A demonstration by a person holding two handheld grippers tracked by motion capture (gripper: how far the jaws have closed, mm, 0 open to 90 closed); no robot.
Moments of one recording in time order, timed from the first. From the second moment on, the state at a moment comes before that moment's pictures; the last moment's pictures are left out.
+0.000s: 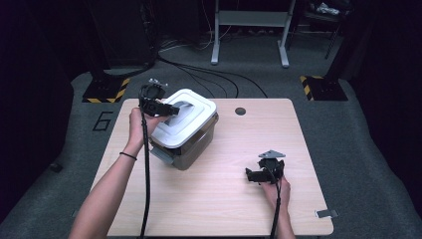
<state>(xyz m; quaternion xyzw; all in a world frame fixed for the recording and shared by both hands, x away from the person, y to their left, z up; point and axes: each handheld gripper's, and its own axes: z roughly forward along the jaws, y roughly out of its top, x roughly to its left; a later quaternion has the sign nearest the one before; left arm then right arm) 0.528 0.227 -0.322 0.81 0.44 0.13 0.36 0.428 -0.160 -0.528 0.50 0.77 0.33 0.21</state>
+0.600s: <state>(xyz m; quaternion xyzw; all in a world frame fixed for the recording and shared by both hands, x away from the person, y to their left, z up) 0.532 0.212 -0.344 0.82 0.45 0.12 0.34 0.429 -0.161 -0.529 0.50 0.77 0.33 0.21</state>
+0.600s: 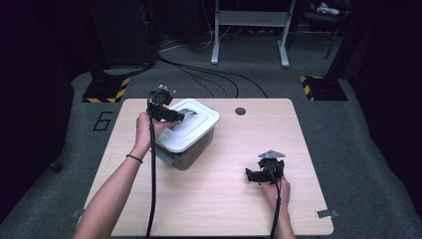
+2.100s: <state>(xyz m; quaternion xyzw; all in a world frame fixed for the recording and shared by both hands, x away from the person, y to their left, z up) 0.475 0.288 -0.343 0.79 0.44 0.18 0.39 0.429 -0.161 -0.529 0.49 0.78 0.33 0.21</state>
